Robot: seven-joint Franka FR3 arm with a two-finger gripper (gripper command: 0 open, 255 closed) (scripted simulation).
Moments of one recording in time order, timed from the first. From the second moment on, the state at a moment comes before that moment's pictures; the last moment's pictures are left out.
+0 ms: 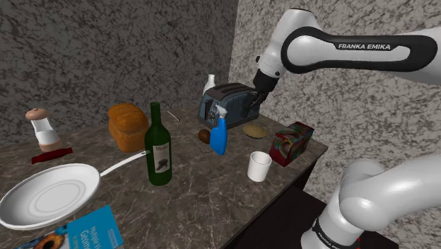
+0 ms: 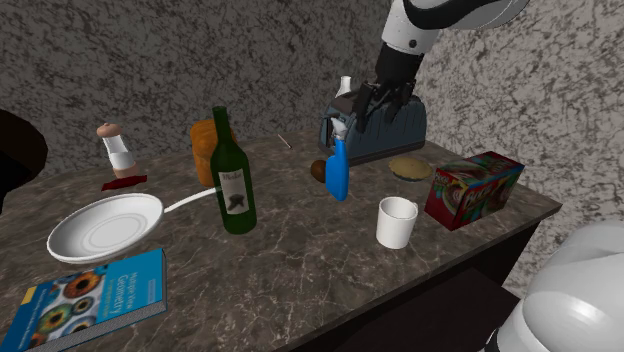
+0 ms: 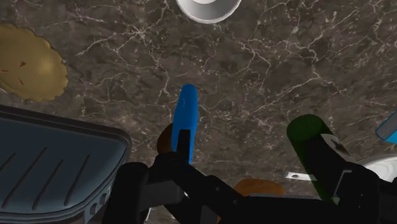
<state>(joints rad) -0.03 -0.68 0.02 -2.39 0.06 1.94 -0.09</state>
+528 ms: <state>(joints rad) -0.06 -0.44 0.05 -2.39 0.03 2.21 -0.03</state>
